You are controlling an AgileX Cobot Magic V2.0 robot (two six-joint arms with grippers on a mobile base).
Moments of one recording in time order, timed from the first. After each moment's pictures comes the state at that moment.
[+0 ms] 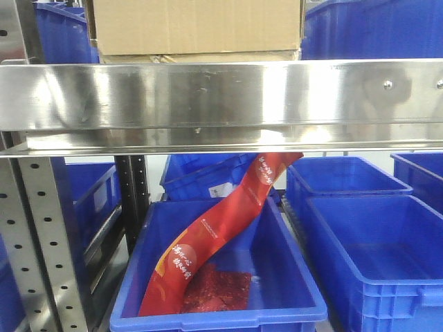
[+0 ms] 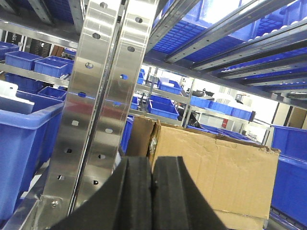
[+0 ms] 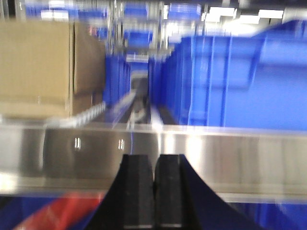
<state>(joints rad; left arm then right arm) -0.09 0.25 -0.46 0.13 0.05 -0.37 -0.10 0.01 0.00 0.07 0.02 -0.06</state>
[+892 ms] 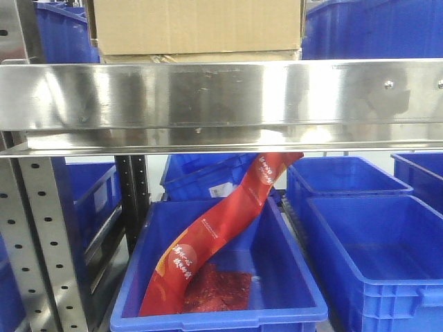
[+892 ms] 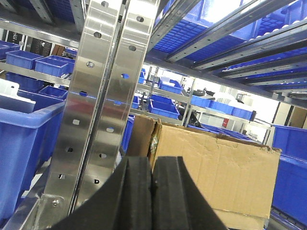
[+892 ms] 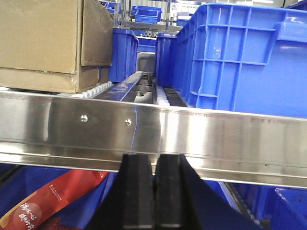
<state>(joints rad) -0.09 0.25 -0.46 0.13 0.05 -0.37 -0.07 0.00 0.00 0.03 0.05 -0.06</state>
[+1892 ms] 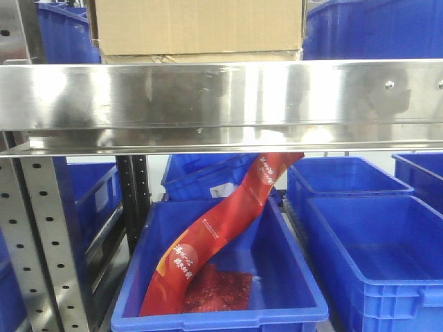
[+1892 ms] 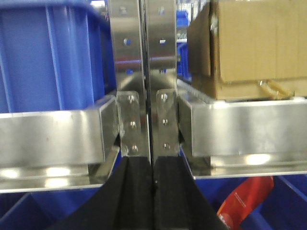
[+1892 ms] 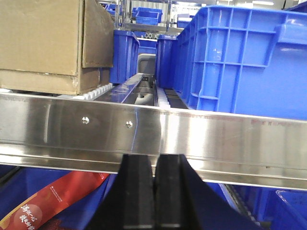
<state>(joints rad) 0.02 0.00 0.00 -0.03 0.04 0.12 -0.07 0.00 0.00 0.03 0.04 -0.06</state>
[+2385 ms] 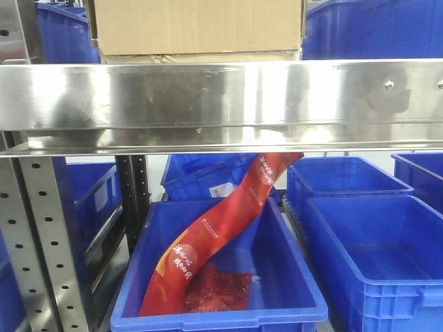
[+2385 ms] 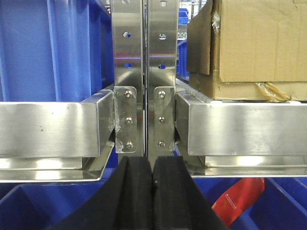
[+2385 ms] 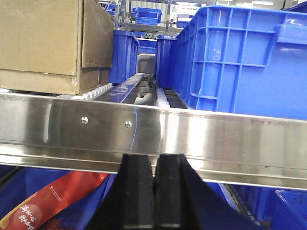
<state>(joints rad) 0.02 0.00 0.00 0.04 0.03 0.00 -0.07 0.00 0.00 0.03 0.04 -0.06</state>
